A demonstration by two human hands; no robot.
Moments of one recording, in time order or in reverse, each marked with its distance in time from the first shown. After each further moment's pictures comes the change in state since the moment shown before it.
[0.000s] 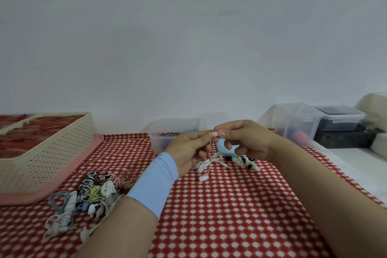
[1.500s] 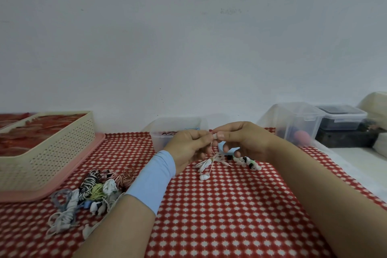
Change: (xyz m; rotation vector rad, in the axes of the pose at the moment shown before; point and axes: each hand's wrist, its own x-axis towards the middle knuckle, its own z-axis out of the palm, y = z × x) left_hand 0.000 0.000 -0.009 0.248 -0.009 0.076; right_hand -0.008 -0.003 0.007 -0.016 -0.027 0.027
